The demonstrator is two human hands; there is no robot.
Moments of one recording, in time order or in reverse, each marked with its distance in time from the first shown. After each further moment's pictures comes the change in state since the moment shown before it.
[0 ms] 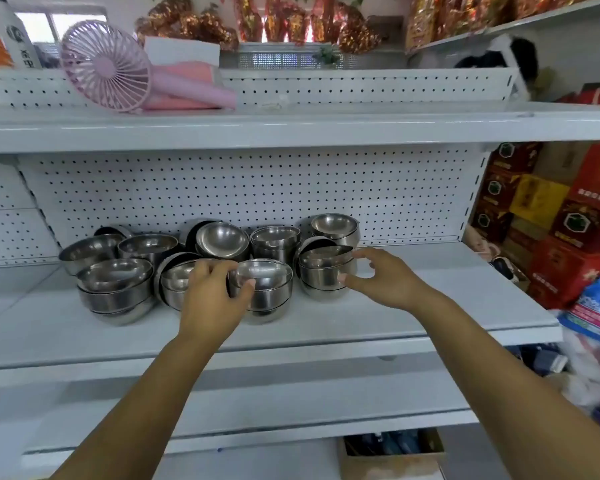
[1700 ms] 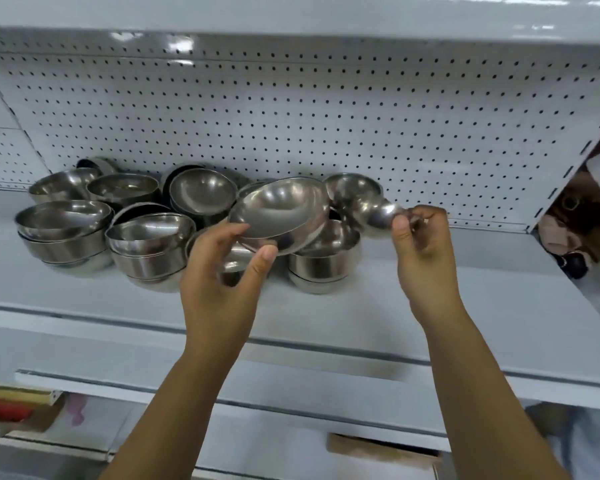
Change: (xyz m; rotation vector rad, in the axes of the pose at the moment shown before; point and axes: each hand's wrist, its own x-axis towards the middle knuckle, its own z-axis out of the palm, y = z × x) left_hand -0.010 0.075 0.099 -0.613 0.389 -0.047; right_hand 0.080 0.092 0.004 0.655 0.374 -0.210
